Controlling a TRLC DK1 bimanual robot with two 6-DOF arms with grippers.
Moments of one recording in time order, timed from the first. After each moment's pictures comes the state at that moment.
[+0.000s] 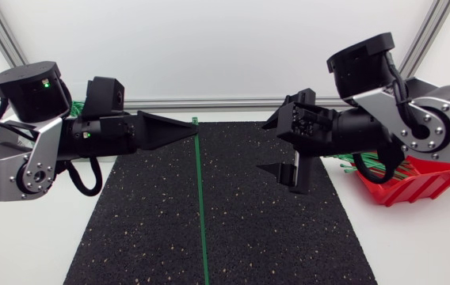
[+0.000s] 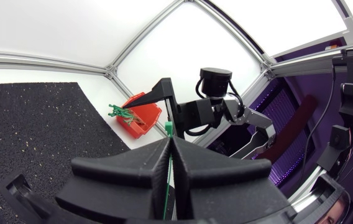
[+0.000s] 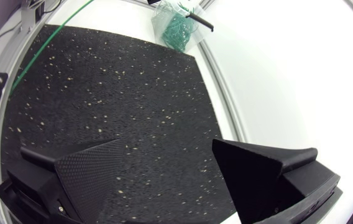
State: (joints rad) left arm -0.29 1.41 0.70 0.61 1.13 -0.69; right arm 0.47 1.33 0.90 -0.29 -0.27 -0.98
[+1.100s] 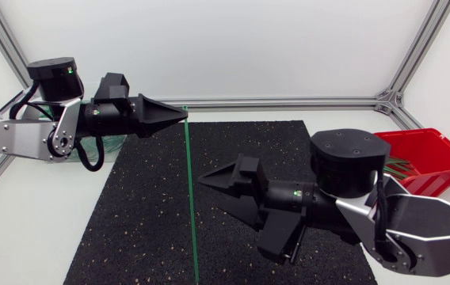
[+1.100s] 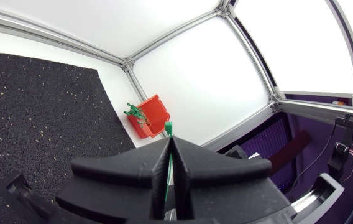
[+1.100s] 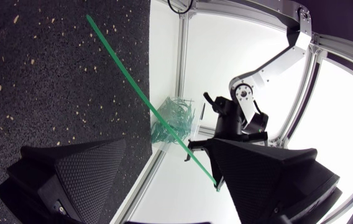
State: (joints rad) left arm -0.16 1.68 0.90 0.59 1.25 -0.84; right arm 0.75 1.32 0.48 0.49 -0.42 -1.87
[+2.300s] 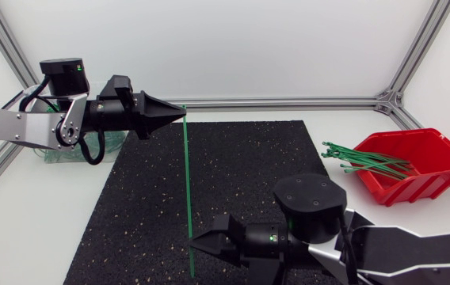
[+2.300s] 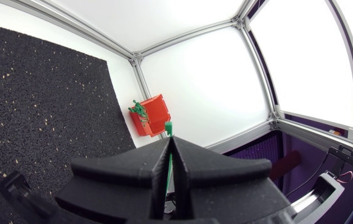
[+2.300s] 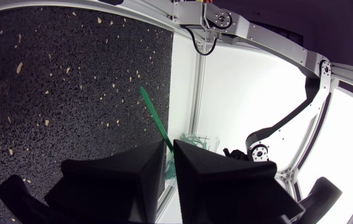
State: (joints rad) left arm -0.13 1.76 0.98 0.50 1.28 -0.92; right arm 0.93 1.45 0.41 0.60 -0.39 -1.87
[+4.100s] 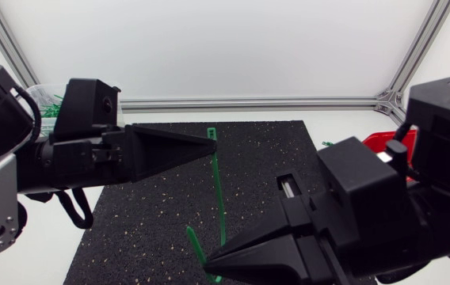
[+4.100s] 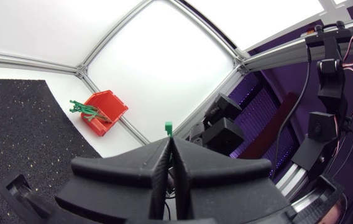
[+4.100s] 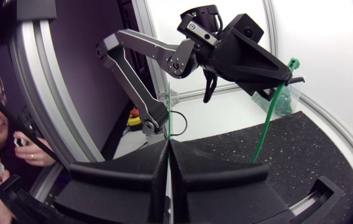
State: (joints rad) left arm -0.52 1.12 0.58 0.65 0.97 -0.86; right arm 0.92 0.90 0.68 -0.15 -0.71 0.03
